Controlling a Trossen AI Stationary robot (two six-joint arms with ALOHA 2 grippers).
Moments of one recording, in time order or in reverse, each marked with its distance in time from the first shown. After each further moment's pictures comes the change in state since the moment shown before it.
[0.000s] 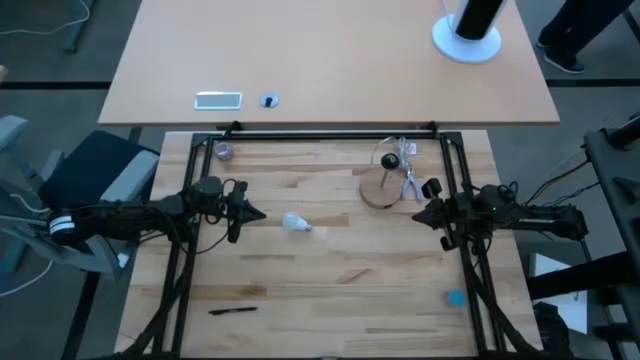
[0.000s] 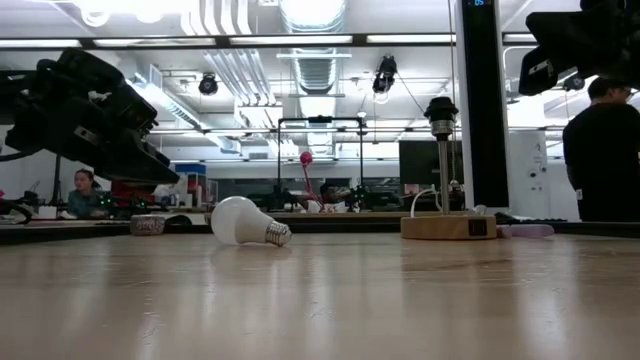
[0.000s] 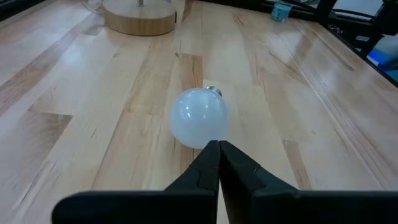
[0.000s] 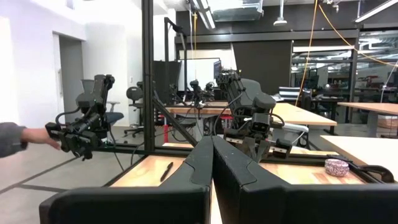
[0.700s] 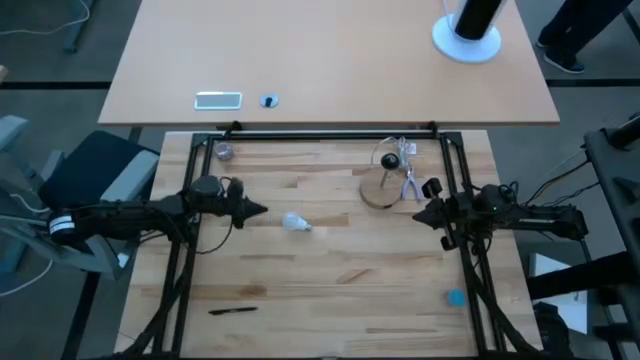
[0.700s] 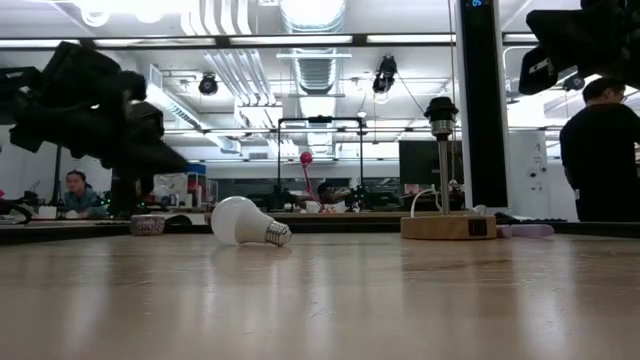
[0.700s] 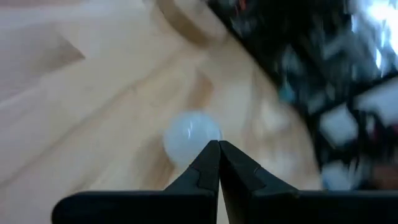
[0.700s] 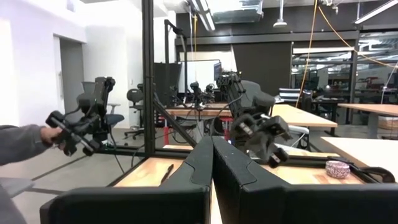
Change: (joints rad) left arm -0.003 0.000 0.000 0.113 -0.106 -0.749; right arm 0.000 0.000 0.000 0.007 0.000 0.003
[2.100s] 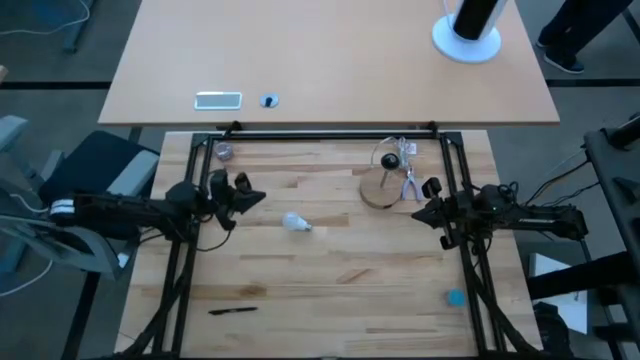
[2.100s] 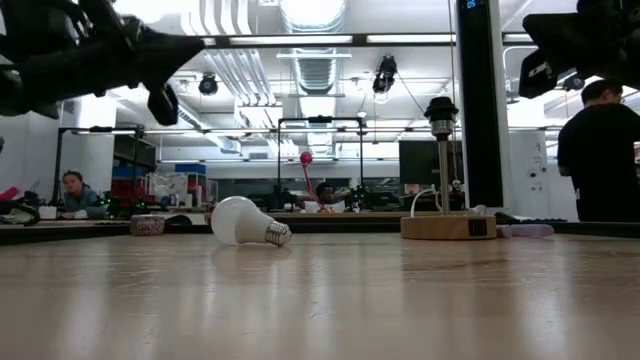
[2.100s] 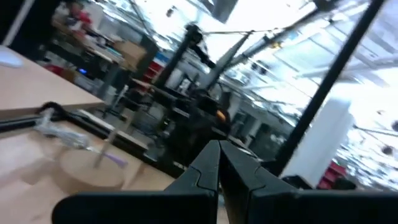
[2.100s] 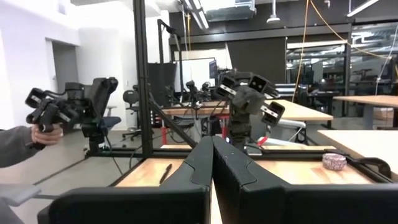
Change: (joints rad) left arm -0.284 0.036 0.049 0.581 -0.260 0.153; right arm 0.000 0.000 0.000 -0.008 0.027 0.039
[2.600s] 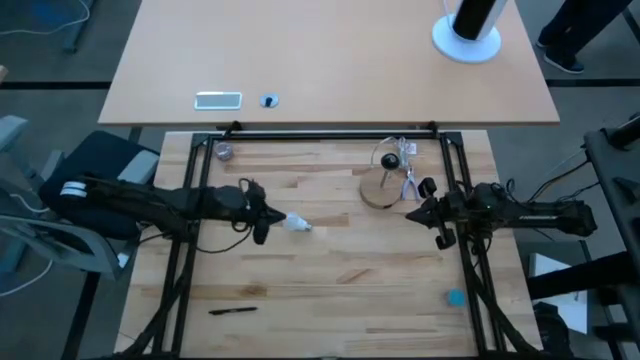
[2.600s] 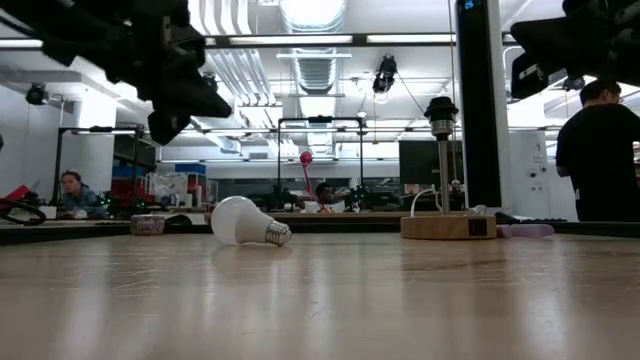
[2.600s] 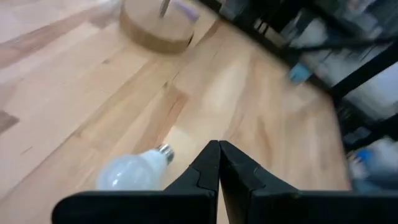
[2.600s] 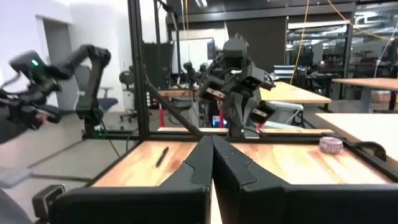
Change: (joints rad) left arm -0.161 0.213 0.450 -1.024 -0.179 -0.010; right arm 0.000 0.180 0.064 0.019 0.001 -0.043
